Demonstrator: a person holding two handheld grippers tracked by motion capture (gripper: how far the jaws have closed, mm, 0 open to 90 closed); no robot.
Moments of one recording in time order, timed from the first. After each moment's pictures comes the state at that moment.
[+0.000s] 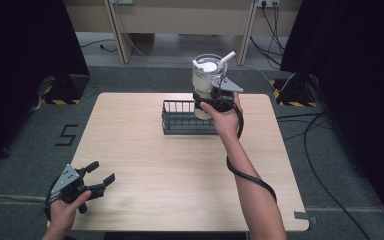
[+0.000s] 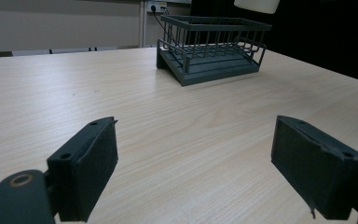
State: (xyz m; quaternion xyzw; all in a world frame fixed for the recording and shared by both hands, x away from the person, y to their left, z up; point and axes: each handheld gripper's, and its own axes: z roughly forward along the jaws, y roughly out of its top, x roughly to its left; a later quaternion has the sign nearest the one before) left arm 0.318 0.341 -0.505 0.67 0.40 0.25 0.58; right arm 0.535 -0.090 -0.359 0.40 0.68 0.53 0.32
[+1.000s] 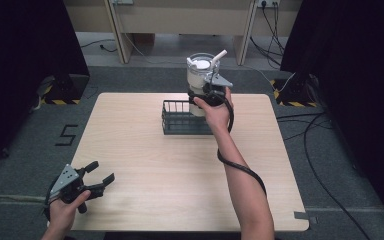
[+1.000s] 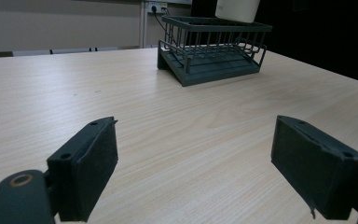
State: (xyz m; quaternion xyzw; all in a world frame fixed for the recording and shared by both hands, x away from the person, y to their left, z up) left arm 0.318 0.343 -0.505 0.66 0.40 0.25 0.58; right arm 0.571 -0.070 -0.375 0.42 0.68 0.51 0.31
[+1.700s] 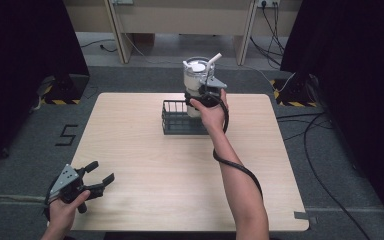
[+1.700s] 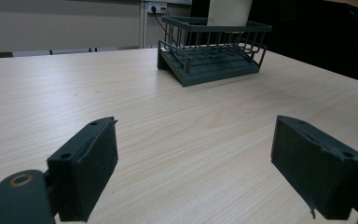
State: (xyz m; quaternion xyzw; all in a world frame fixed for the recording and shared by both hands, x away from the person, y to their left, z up) left arm 0.318 0.344 -0.505 0.67 0.40 0.25 0.58; right arm 0.582 -0.059 -0.393 0.43 0.69 0.50 0.30
